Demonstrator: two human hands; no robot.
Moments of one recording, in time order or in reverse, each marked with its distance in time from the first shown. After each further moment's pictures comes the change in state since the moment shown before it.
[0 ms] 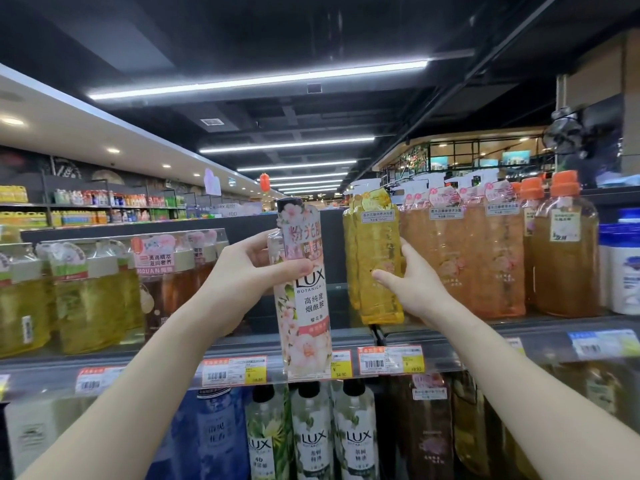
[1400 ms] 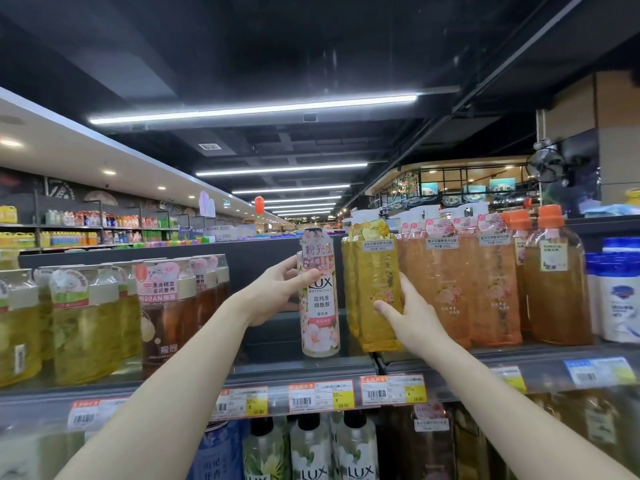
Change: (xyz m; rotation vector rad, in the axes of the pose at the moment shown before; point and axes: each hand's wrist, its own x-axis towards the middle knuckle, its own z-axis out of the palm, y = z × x) left_hand 0.097 -0.059 0.002 -0.053 -0.249 -0.137; right_hand -0.009 0.004 0.008 -0.074 0.032 0.005
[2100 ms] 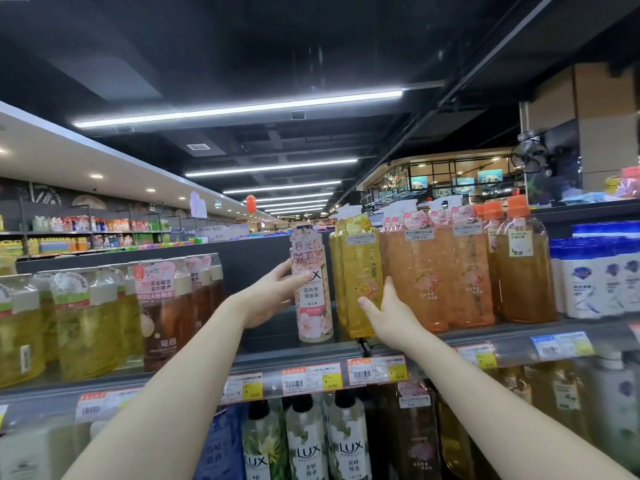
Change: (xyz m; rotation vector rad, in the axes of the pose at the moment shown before) left_hand -0.006 -0.007 0.010 -0.021 -0.066 -0.131; right_hand -0.019 -0.010 0.004 -0.062 -0.093 0.227
